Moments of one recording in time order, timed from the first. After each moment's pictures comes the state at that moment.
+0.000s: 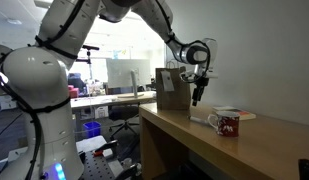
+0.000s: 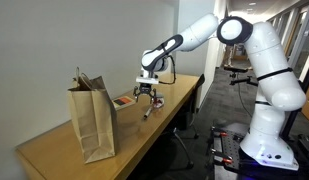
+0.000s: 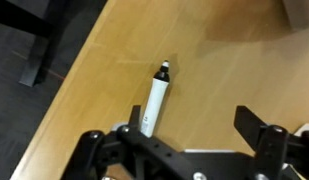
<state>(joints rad) -0.07 0.50 -0.05 -1.75 0.33 2.23 0.84</state>
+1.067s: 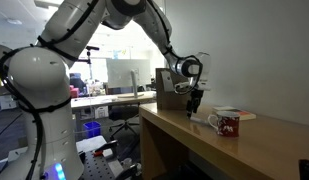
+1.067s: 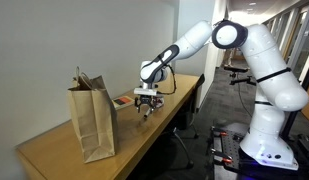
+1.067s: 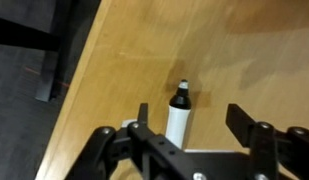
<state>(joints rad) 0.01 0.57 -0.10 -1.80 0.34 2.32 0.98</state>
